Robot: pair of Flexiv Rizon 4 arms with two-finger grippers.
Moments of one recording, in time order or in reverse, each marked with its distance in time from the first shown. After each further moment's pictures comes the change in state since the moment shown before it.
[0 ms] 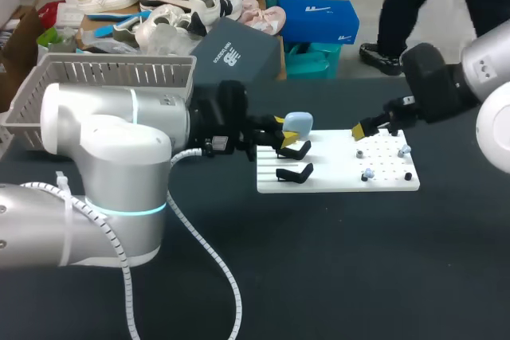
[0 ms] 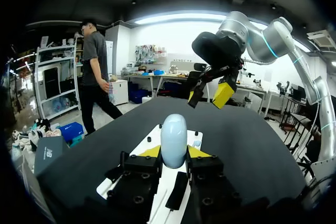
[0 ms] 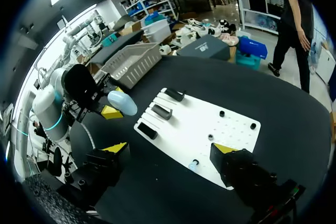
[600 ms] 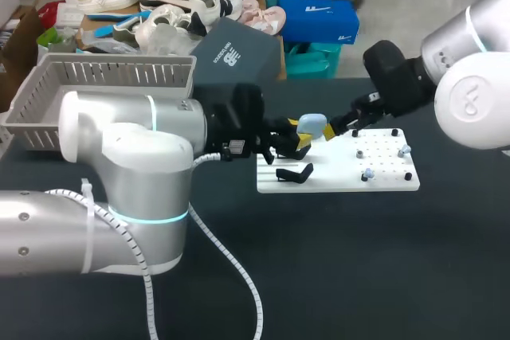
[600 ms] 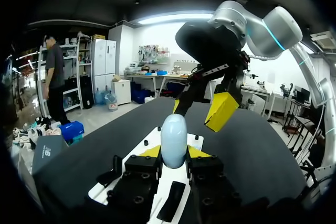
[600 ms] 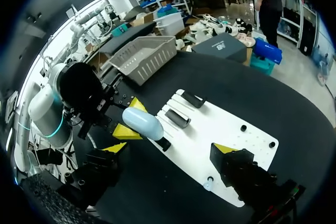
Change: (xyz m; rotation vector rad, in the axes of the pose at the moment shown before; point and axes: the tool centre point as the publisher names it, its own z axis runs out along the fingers) left arm -0.004 -0.008 0.022 -0.028 -0.007 -0.013; right arm -0.020 0.025 0.034 -0.056 0.057 -0.077
